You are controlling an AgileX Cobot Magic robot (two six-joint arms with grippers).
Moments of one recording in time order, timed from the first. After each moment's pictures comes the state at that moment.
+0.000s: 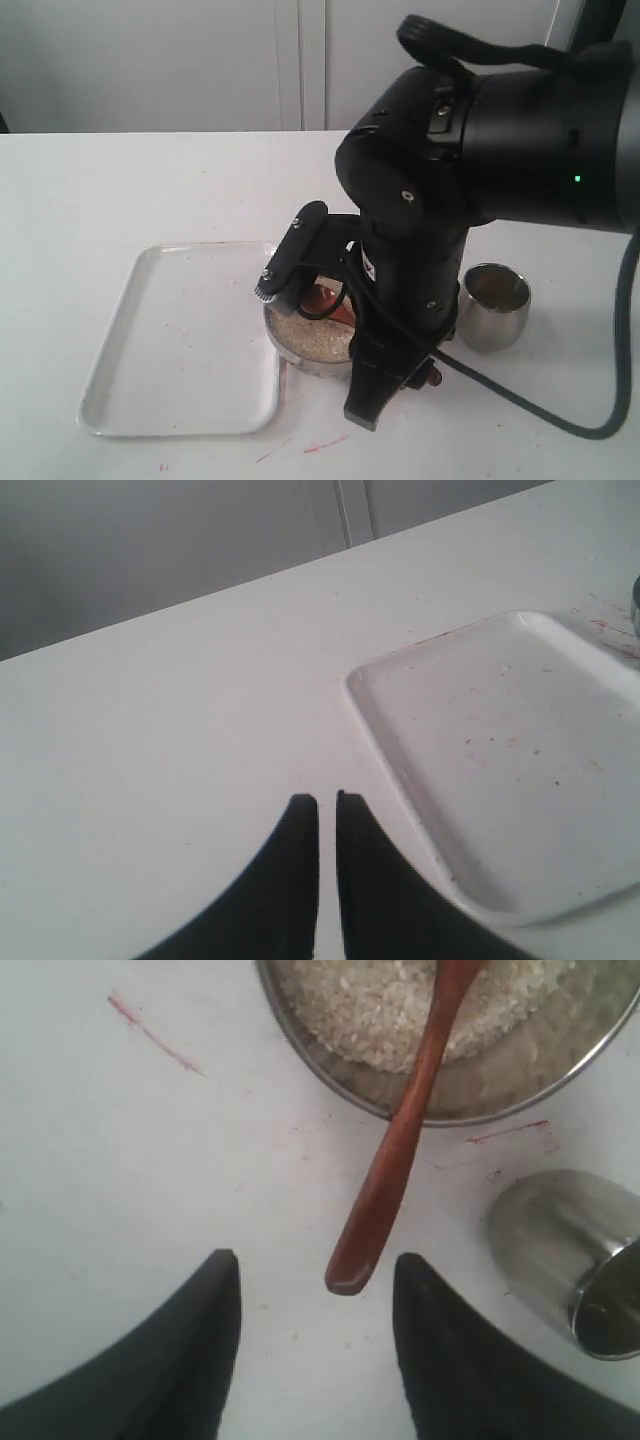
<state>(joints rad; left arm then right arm) -0.09 0.00 0.01 0.00 0.08 0.11 0.73 1.62 -1.18 -0.22 1.13 -0.15</state>
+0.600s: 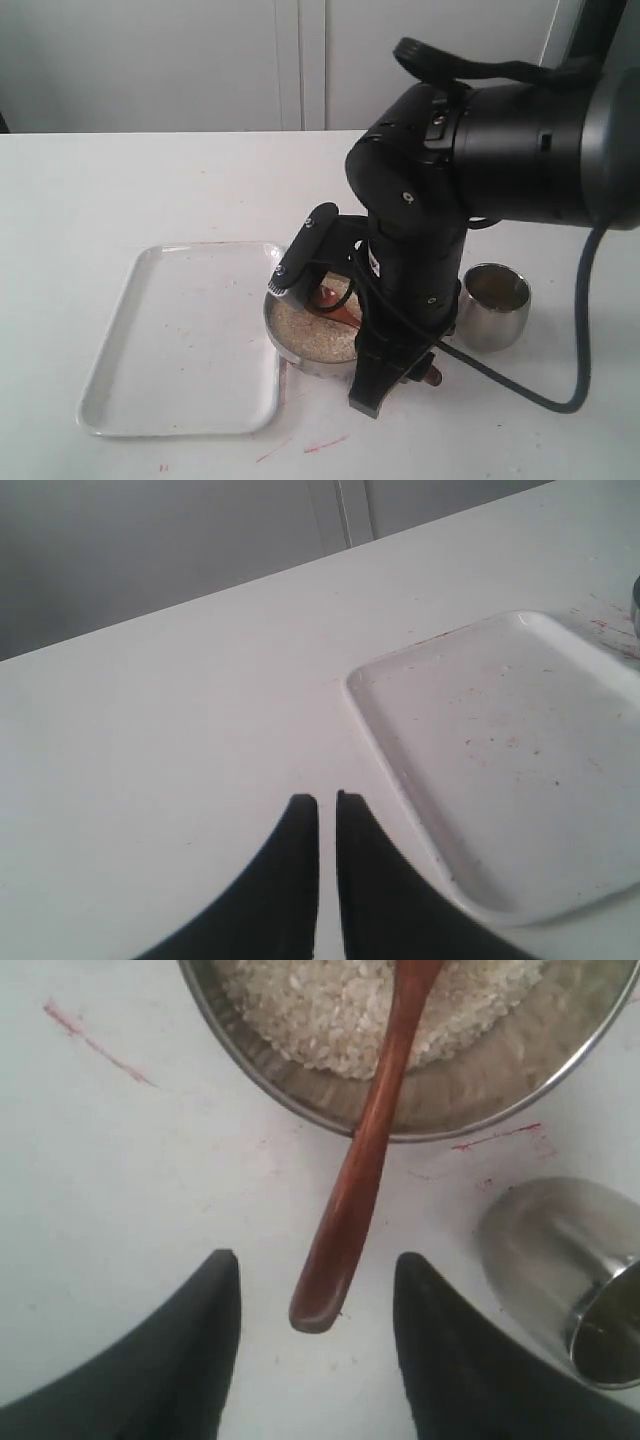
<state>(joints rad) -0.09 0.00 0.01 0.00 0.08 0.11 0.68 1.66 -1.17 -0.22 1.08 -0.17</state>
